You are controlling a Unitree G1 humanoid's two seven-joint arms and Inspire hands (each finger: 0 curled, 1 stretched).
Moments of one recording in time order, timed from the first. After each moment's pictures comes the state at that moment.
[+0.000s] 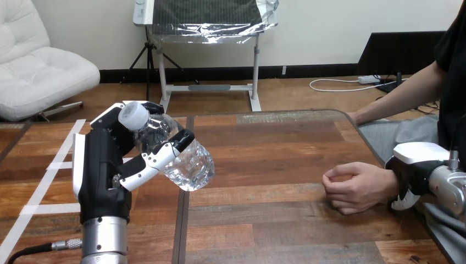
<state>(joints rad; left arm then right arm) 0.12 -0.01 0.05 -0.12 0.05 -0.31 0.07 -0.70 -0.67 0.52 1.12 -0.79 -0.16 0.13</state>
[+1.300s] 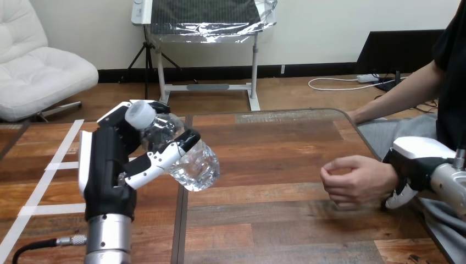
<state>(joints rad) 0.11 -0.02 0.04 -0.12 0.06 -0.28 0.05 -0.61 -0.72 0.43 0.92 -0.67 -0.16 0.16</state>
